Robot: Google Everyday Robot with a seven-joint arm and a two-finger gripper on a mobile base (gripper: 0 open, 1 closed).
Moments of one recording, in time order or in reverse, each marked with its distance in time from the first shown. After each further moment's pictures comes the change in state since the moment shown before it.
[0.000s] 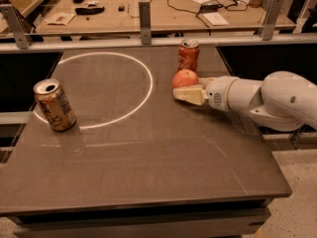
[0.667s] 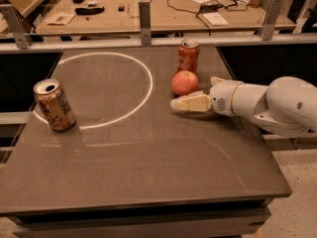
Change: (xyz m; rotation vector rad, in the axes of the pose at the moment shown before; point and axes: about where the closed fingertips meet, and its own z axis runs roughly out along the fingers) arm 0.009 0.001 -0.014 0.006 -0.005 -0.018
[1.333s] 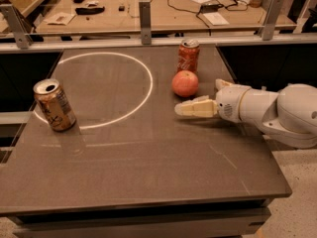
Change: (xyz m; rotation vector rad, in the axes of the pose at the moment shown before) arm 0.003 0.007 -0.026 0.009 -0.024 -0.016
